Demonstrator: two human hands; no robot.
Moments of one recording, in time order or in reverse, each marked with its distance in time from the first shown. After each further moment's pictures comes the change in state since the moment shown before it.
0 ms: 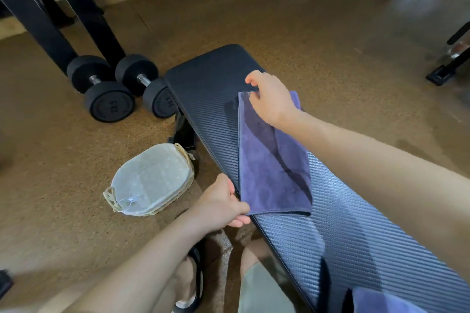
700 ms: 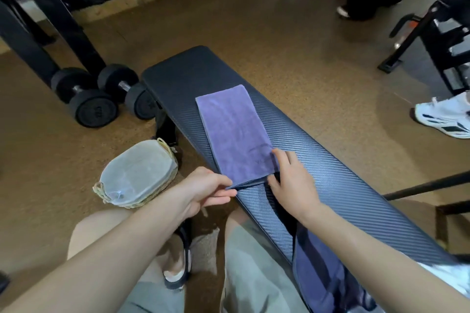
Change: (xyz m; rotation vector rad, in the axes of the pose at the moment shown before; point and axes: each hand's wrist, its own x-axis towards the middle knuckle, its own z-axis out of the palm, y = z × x) left_hand -0.059 0.014 0.054 -0.283 0.037 -0.209; right_hand -0.290 0.017 -0.031 -0.079 -0.034 0.281
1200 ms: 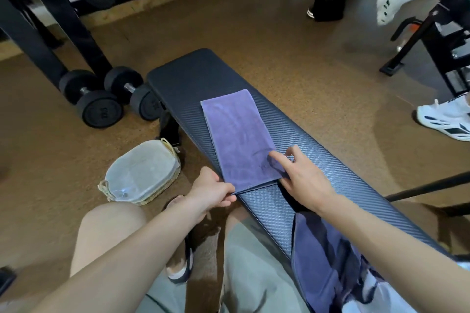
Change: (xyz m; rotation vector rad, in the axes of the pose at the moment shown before) left_hand 0.000 -0.024 0.014 0.145 0.179 0.139; right_hand 0.004 0.030 -0.020 -0.162 -0.105 -0.216
